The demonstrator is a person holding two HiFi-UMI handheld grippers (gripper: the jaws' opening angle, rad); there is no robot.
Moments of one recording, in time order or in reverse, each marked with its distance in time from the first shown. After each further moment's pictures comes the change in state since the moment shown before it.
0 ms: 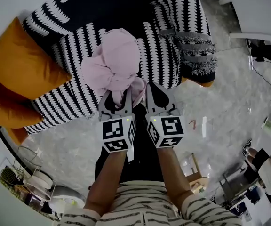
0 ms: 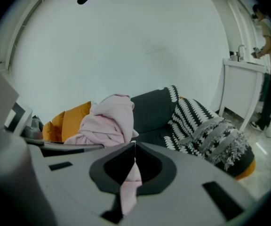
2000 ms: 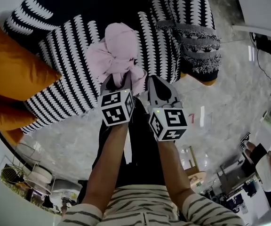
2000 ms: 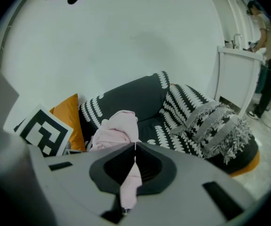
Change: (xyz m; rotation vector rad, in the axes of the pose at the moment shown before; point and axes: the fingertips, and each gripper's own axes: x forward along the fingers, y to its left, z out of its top) left arm 0.133 0.004 -0.085 -0.118 0.239 0.000; right arm 0.050 -0.076 -0.049 0.065 0.104 -0.048
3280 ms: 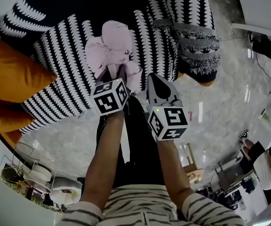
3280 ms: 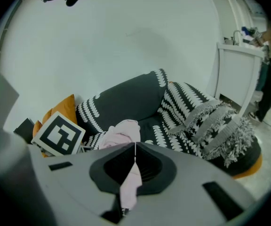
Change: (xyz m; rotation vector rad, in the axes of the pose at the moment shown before) left arm 0.035 0.008 0.016 -0.087 0.054 0.007; right arm 0.009 -0.014 0.019 0.019 0.019 0.002
